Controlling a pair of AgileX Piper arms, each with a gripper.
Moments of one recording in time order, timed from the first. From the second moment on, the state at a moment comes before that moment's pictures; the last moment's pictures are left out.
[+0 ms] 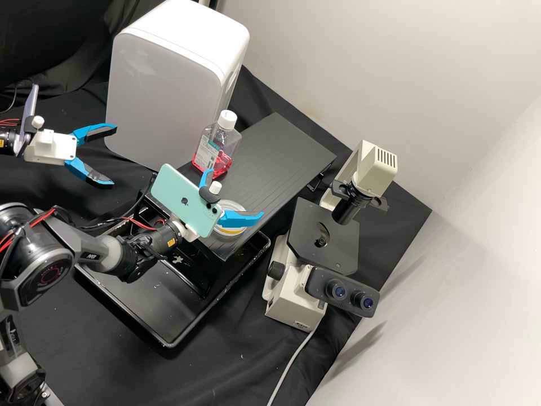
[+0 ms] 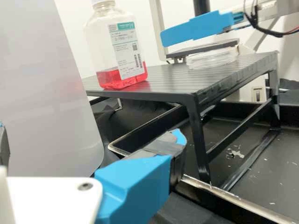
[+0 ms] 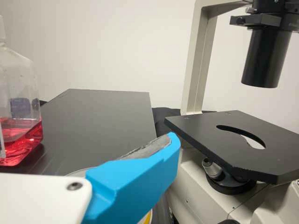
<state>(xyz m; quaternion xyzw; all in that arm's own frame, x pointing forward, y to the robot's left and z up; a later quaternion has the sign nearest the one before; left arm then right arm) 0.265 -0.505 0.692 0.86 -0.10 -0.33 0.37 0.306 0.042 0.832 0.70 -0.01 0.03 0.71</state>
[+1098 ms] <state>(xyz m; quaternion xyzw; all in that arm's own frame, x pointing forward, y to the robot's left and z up) 0.263 -0.502 0.691 0.86 -0.10 -0.34 0.37 0.295 0.010 0.831 0.72 -0.05 0.00 0.69</state>
